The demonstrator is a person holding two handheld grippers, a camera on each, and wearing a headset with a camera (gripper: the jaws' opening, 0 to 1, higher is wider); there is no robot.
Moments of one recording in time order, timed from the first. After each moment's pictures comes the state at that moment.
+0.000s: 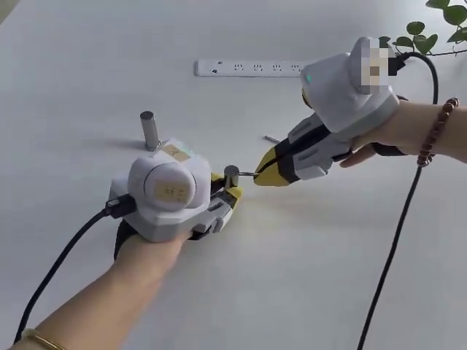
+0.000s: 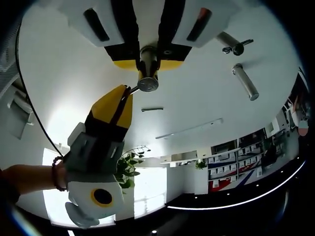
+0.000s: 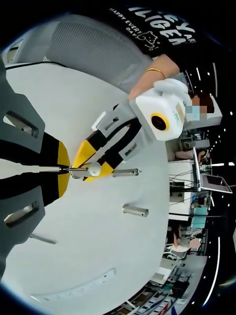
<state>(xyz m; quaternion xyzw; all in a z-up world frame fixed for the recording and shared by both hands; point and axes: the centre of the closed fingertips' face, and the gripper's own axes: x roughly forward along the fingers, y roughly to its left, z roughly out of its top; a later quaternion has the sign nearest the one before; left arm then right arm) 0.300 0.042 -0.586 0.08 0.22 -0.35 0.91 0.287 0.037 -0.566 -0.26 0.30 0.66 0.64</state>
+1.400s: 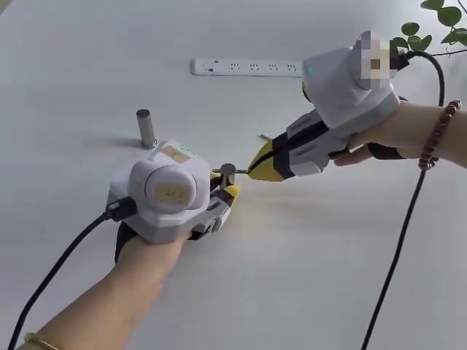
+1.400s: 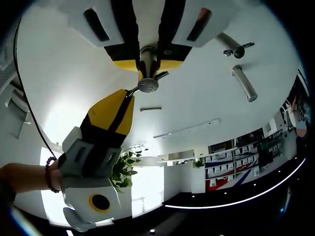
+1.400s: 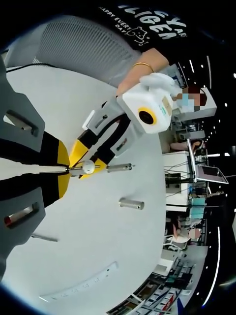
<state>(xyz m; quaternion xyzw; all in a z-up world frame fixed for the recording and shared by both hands) 0.303 0.040 -0.587 0.08 0.22 -0.34 0.91 0.293 0.035 -0.557 -0.24 0.30 0.63 0.67</state>
